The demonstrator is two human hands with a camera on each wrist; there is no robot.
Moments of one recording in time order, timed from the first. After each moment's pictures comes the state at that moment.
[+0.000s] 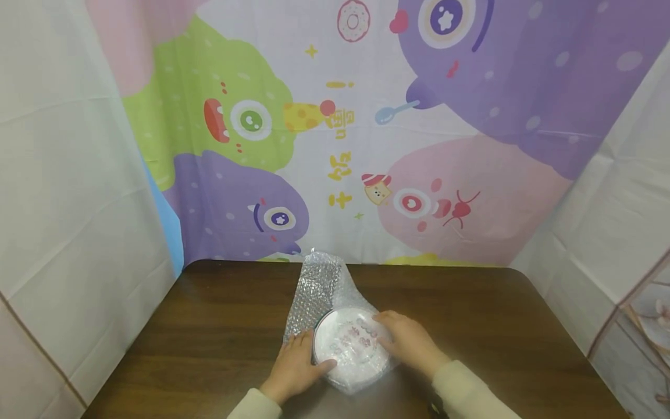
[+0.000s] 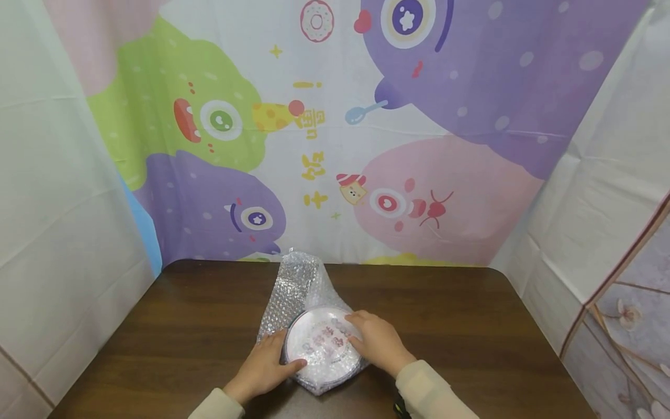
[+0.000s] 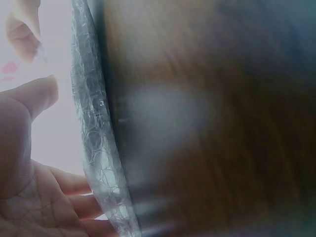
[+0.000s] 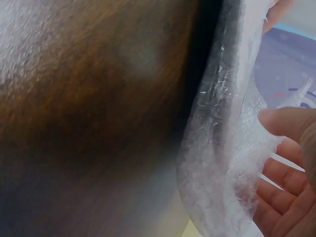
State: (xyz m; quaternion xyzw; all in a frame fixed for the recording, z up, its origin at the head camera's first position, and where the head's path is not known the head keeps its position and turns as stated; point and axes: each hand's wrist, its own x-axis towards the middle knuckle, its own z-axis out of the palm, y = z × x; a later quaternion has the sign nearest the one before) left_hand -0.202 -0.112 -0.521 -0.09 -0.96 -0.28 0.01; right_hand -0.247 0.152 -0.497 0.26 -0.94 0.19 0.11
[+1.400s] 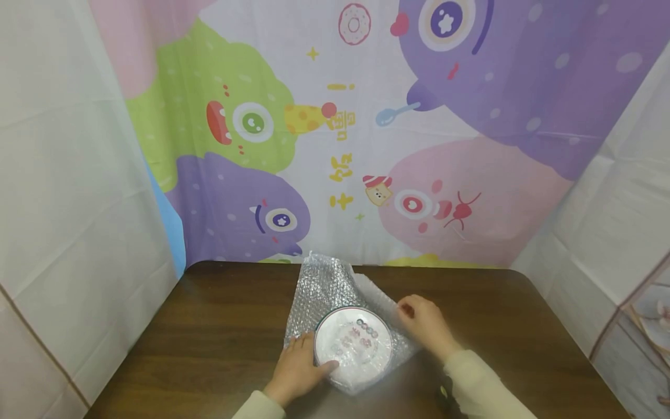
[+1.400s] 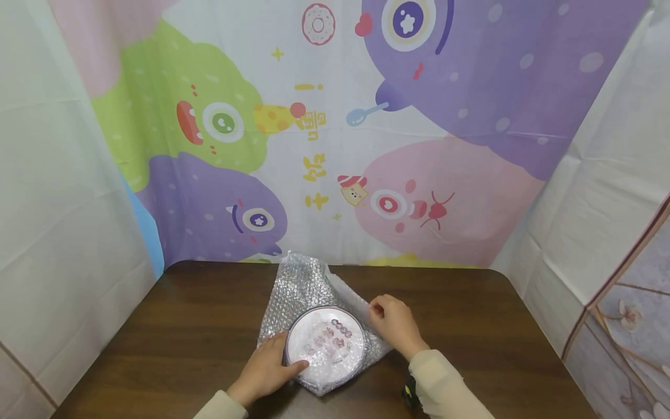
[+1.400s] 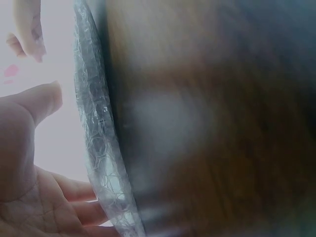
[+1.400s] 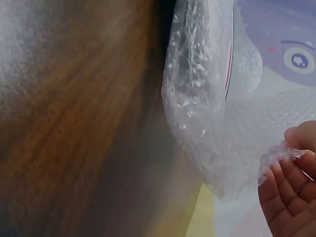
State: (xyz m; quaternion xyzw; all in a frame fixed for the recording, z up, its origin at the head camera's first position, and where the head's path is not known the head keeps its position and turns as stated) left_hand -0.197 -0.108 -0.516 -0.07 -0.96 -0.28 0.01; right_hand -0.277 0.181 -0.496 0.17 -0.92 0.29 0.21
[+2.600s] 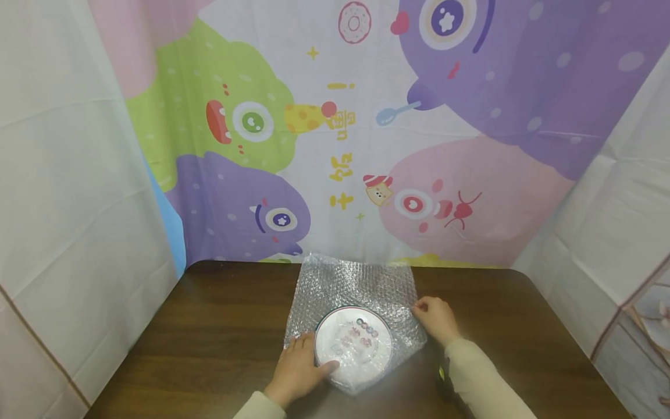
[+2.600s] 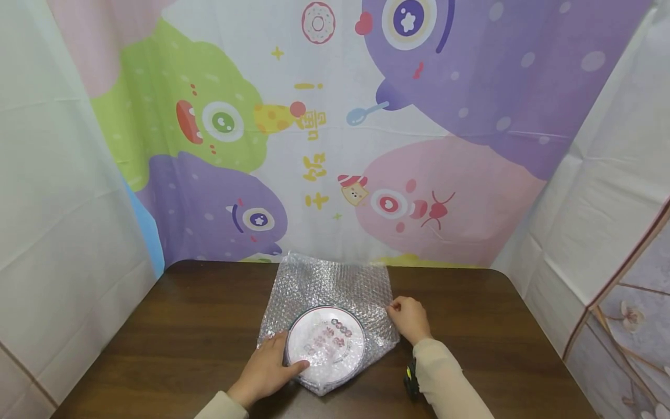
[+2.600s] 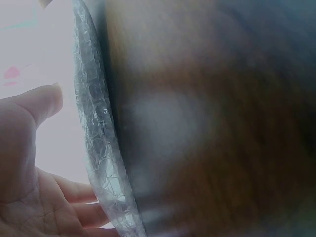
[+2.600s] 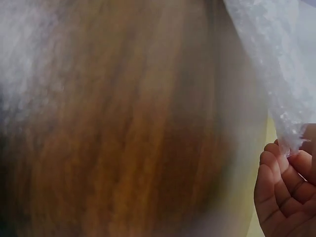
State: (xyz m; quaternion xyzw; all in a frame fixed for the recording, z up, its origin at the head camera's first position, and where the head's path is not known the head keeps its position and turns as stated) left_hand -0.196 -0.106 -0.517 -0.06 -0.96 -0.27 0.01; right_hand -0.308 0.217 -0.521 0.03 -0.94 0.34 0.07
